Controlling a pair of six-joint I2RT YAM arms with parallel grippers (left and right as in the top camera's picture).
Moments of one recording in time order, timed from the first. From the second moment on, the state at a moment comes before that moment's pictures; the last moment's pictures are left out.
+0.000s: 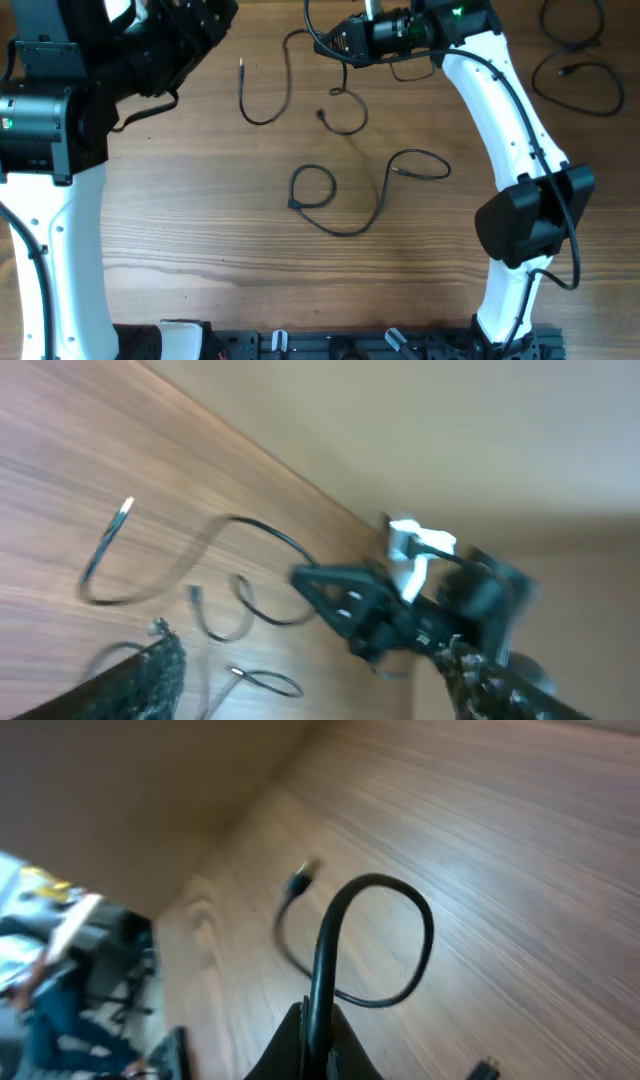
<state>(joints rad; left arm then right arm) -0.08 1.52 2.10 -1.18 0.37 -0.79 0.30 2.08 2.10 -0.89 -0.89 -0.01</state>
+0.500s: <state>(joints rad) -0.08 1.56 2.10 -1.26 0.24 -0.79 0.05 1.61 2.10 -1.10 -0.21 0.15</state>
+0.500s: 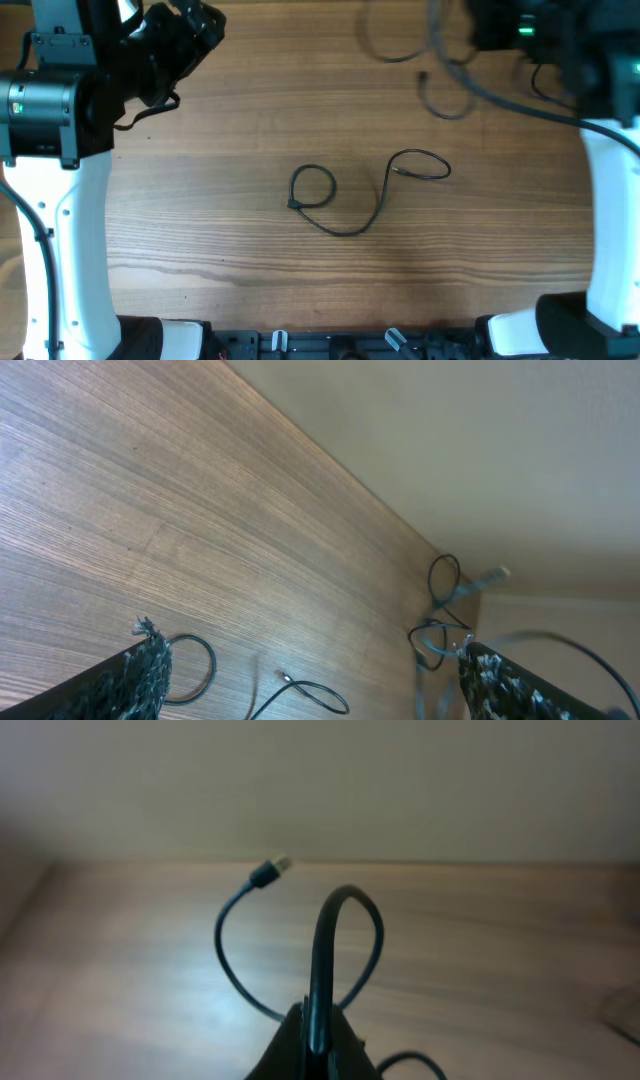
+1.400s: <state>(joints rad) -0.08 1.56 2.10 -1.30 0.24 -0.79 -0.70 1.86 1.93 -1.23 0.12 0.50</state>
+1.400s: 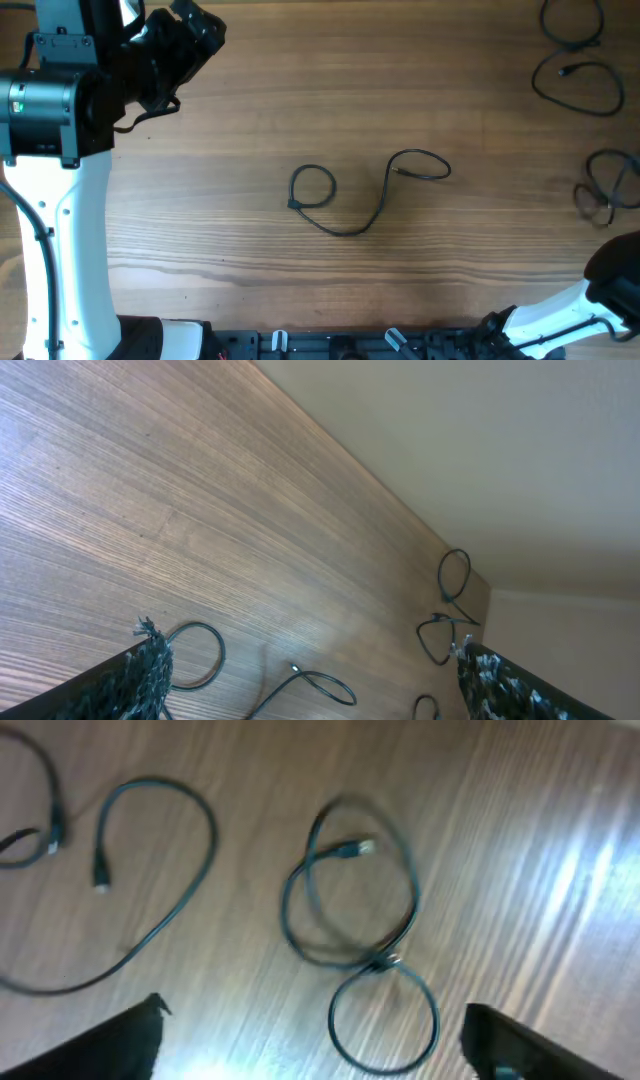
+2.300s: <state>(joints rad) -0.08 1.67 2.10 -1.38 0.01 -0.72 0.21 1.72 1.35 -1.19 -0.42 0.16</state>
